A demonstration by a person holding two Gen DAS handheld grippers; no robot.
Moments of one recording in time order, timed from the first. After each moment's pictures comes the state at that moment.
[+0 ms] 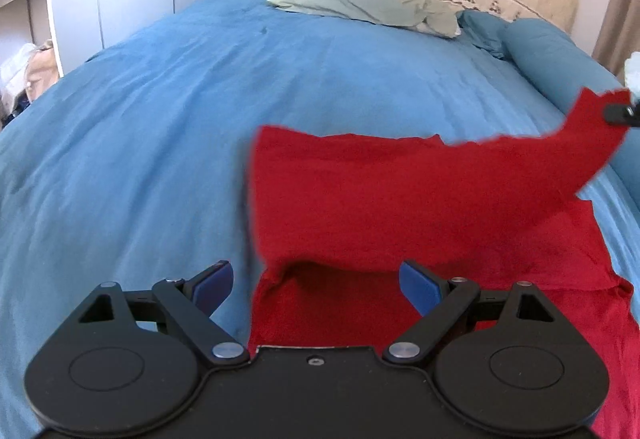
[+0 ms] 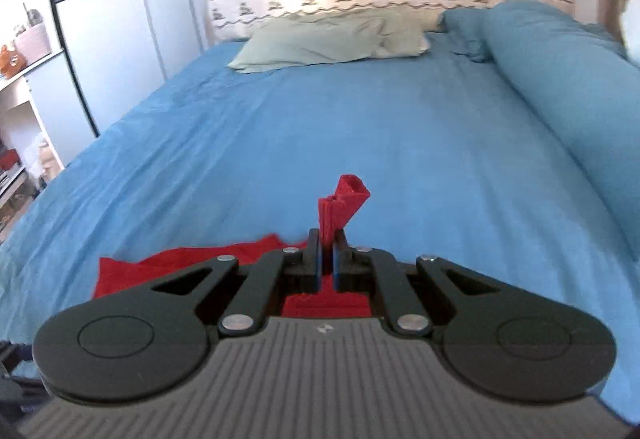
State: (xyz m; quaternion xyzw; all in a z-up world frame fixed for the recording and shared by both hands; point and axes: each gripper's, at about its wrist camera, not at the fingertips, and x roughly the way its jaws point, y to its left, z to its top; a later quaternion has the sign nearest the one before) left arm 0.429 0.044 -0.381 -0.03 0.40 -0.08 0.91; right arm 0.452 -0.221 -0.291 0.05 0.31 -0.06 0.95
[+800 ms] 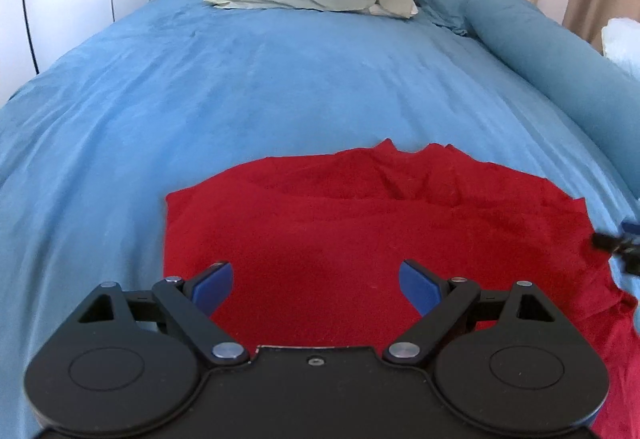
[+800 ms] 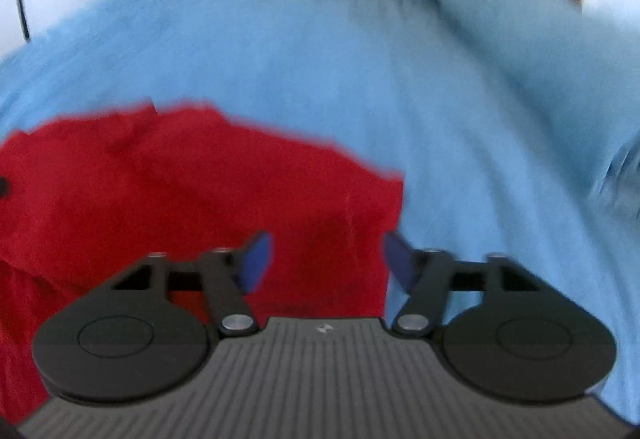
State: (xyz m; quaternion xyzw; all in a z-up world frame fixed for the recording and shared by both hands) left arm 0.497 -0.024 -0.396 0.01 0.40 -0.13 0.91; right arm 0.421 -0.267 -0.402 -0.03 0.36 -0.13 0.92
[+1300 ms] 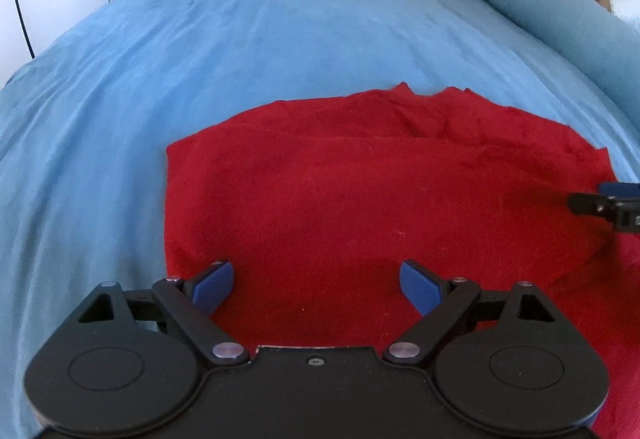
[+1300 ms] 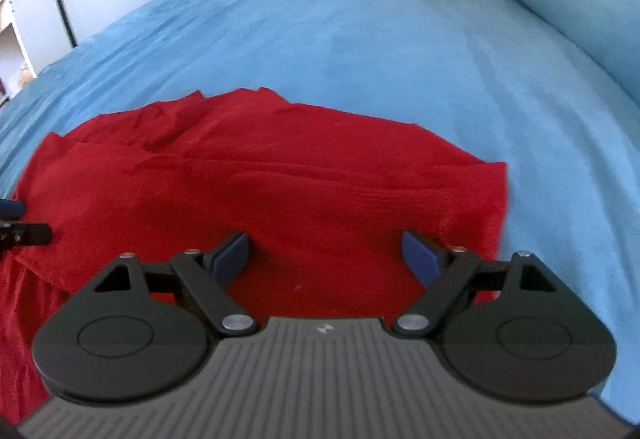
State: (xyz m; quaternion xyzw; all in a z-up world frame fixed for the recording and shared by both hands) left arm 0.496 -0.020 -0.425 0.04 0.44 -0.13 0.89; right arm 0.460 -0.278 -0.451 0.04 0.39 -0.04 0.92
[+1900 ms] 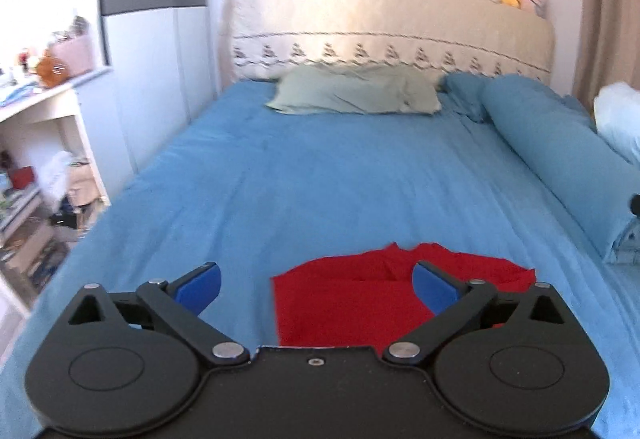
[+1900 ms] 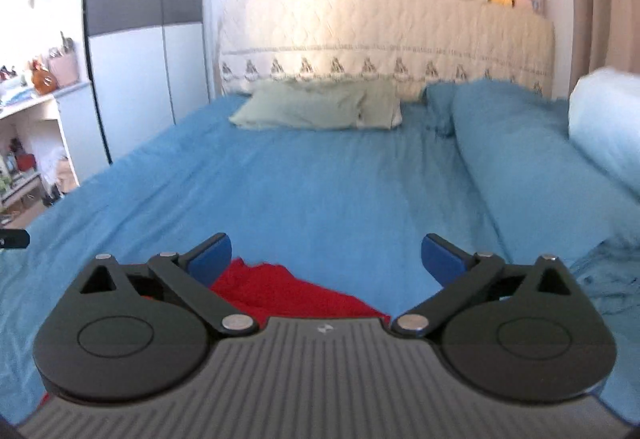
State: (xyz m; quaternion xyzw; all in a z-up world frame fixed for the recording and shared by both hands) left arm 0.341 0.016 -0.187 0.02 0.30 -0.05 0.95; right arm 0.304 -0.268 -0.194 0.00 0.23 -0.05 0.97
